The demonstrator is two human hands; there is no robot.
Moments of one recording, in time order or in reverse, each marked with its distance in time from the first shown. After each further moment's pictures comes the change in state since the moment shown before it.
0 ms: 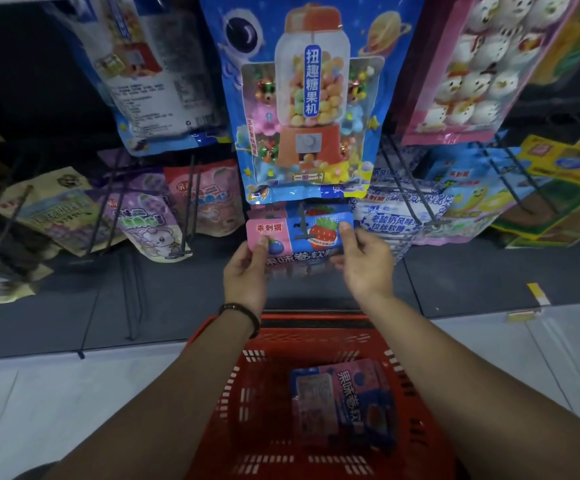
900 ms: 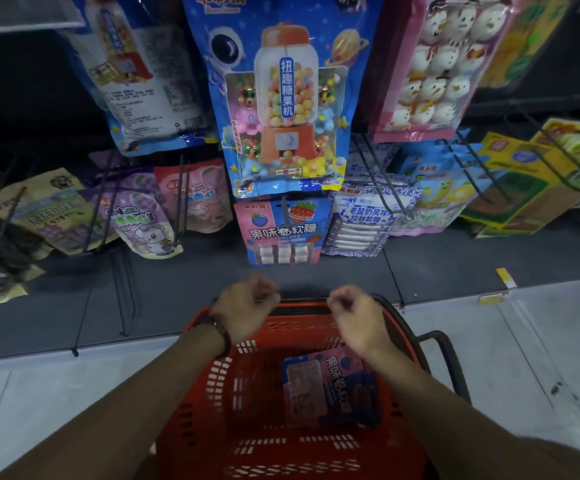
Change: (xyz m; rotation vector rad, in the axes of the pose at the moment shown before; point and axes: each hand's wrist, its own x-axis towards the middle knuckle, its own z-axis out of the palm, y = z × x) left_hand -0.048 0.012 -0.042 0.816 -0.491 -0.017; right_hand -0.083 0.061 -0.048 -0.353 -0.182 0.075
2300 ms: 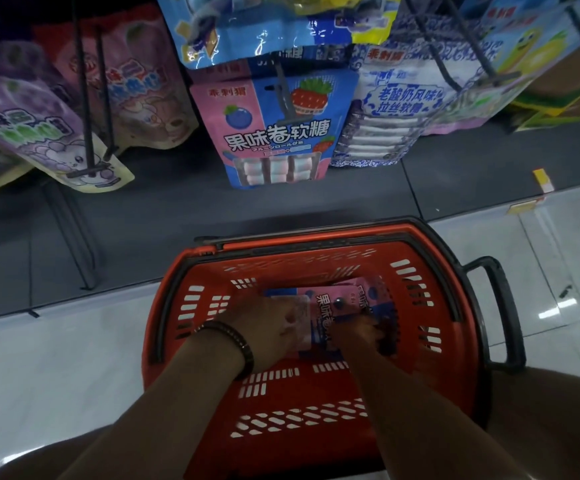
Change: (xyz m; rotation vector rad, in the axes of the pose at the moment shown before) left_hand -0.008 -0.060 0.056 0.672 -0.611 0.029; right_hand -0.027 0.190 0.149 -0.643 -0.337 0.867
